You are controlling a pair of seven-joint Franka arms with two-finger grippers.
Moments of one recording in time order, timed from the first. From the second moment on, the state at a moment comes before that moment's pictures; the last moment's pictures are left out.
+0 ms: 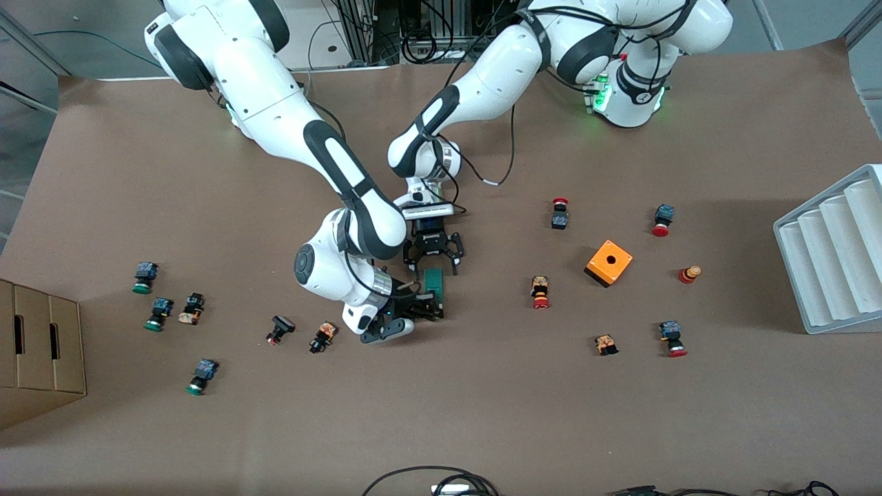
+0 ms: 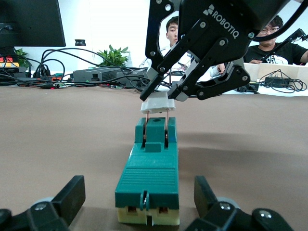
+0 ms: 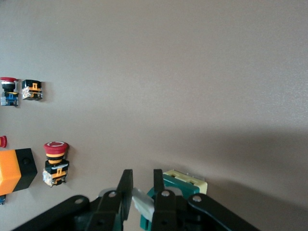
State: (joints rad) left arm -1.06 1.08 -0.11 -1.52 1.82 1.81 -2.61; right arm 0.64 0.78 -0.06 -1.58 1.11 2.58 -0.36
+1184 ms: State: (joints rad) left arm -1.06 1.08 -0.11 -1.52 1.82 1.81 -2.61; right arm 0.64 0.69 -0.06 -1.66 1.11 2.58 -0.39
